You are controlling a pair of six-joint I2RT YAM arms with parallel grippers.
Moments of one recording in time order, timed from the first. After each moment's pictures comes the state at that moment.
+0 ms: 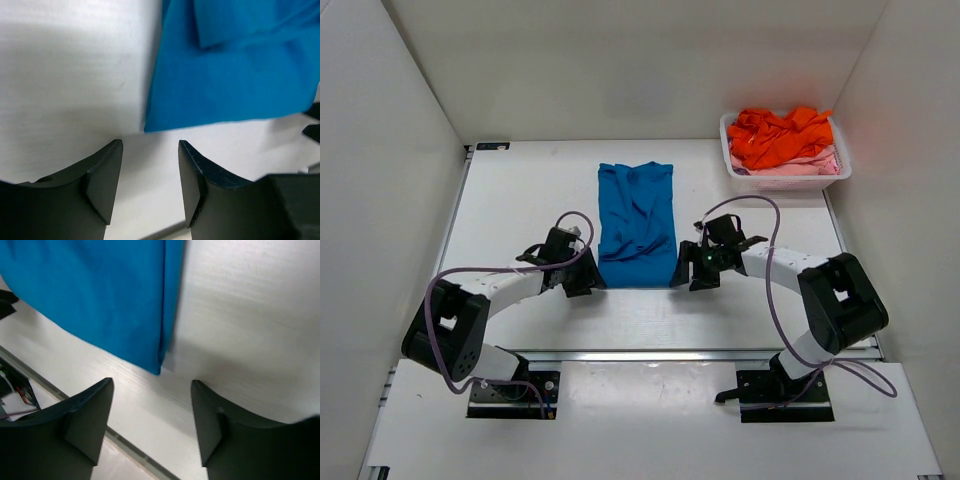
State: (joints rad) left arm -0.41 1.41 0.62 -0.23 0.21 -0.69; right arm 0.44 1.57 0.80 -0.28 -0.42 0.49
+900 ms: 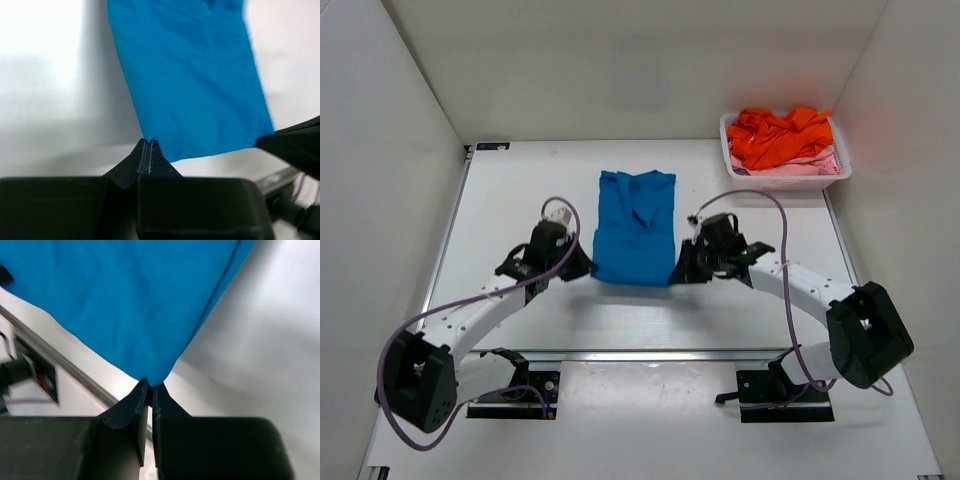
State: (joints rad) left arm -0.45 1.15 0.71 -0.24 0.09 -0.71; right arm 0.54 1.38 0.82 -0.25 -0.38 0.56
